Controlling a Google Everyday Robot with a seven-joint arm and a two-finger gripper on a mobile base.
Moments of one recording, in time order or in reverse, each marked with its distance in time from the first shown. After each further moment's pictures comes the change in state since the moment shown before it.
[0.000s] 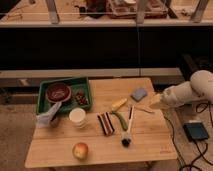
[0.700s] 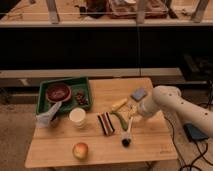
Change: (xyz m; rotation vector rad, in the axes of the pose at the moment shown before) arm -0.027 0.011 0.158 -0.183 -0.091 0.117
